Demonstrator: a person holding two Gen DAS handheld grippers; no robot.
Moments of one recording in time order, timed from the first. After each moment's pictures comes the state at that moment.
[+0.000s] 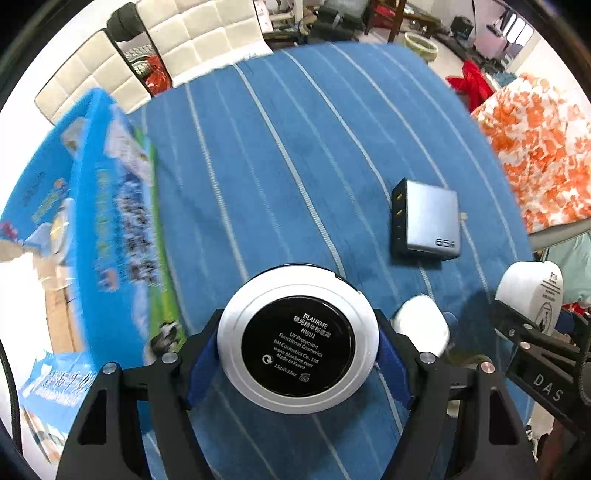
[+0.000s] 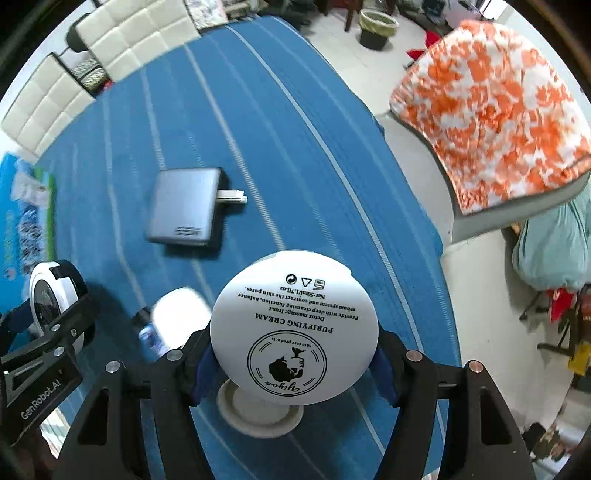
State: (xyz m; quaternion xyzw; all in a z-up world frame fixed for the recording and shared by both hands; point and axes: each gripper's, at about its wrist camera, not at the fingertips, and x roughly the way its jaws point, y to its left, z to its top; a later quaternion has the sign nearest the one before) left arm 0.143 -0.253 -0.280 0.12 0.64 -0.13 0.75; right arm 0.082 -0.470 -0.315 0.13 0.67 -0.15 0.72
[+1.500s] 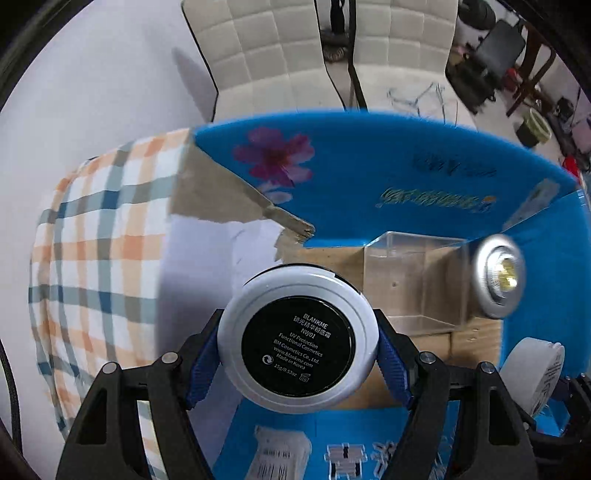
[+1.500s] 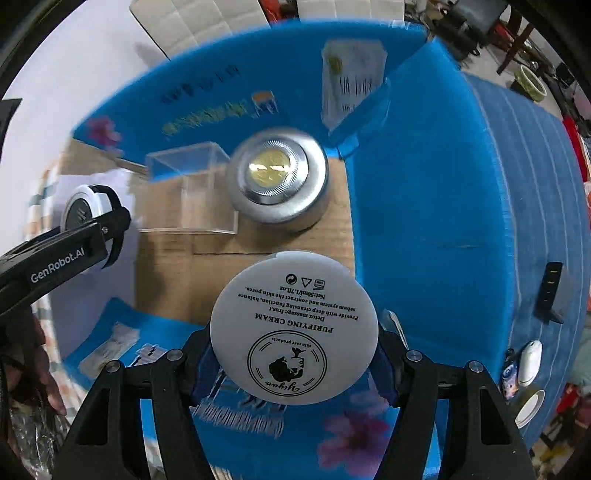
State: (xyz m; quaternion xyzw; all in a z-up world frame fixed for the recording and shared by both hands) left arm 0.280 0.106 -0.280 0.05 0.65 0.03 0.75; right arm 0.230 -0.118 -0.327 0.06 0.71 0.04 0.70
